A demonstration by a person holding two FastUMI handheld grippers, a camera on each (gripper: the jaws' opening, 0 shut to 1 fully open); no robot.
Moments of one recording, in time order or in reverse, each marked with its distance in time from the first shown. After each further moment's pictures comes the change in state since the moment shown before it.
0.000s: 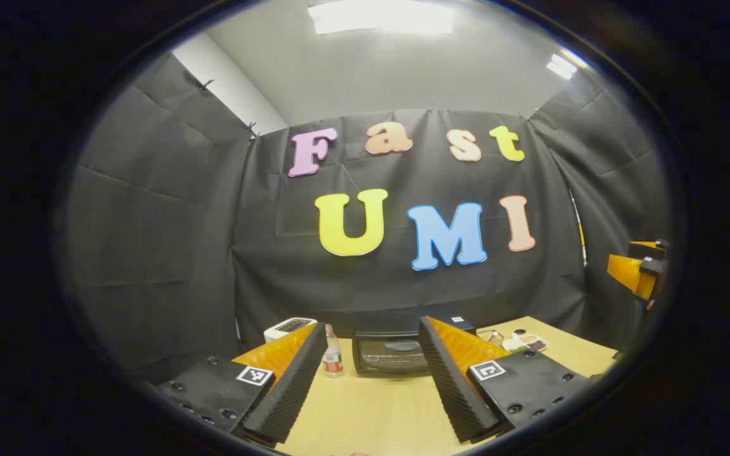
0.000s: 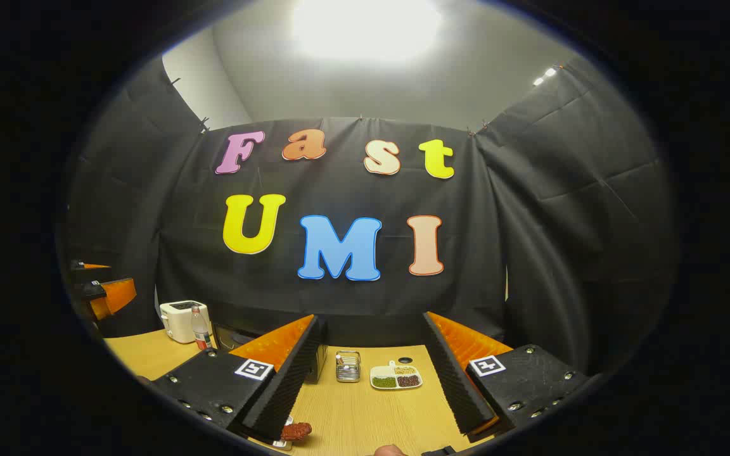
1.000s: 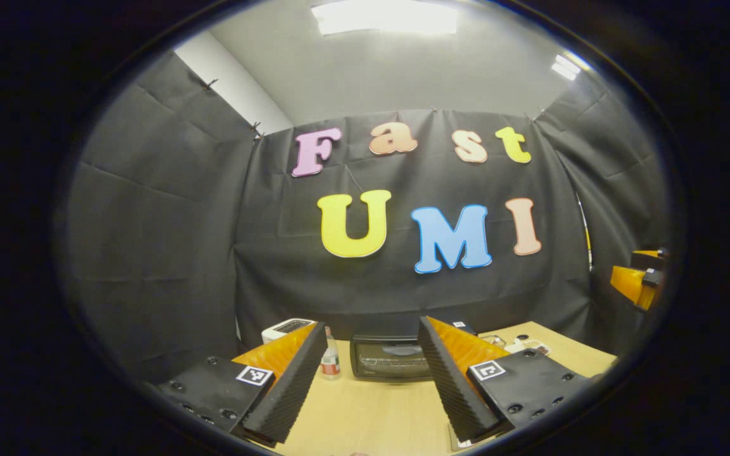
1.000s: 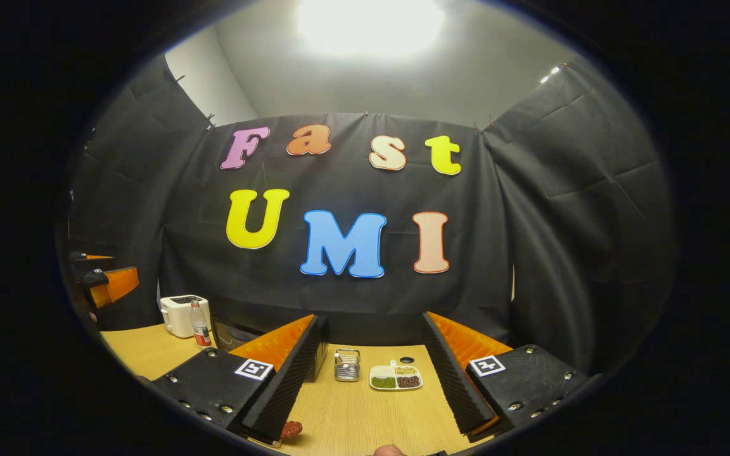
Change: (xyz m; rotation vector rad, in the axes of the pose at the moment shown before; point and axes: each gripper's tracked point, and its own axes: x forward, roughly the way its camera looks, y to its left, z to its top) left arm 0.016 -0.016 -0.002 -0.008 -0.009 0.033; right arm 0.018 -0.012 -0.015 -0.002 0.014 0.046
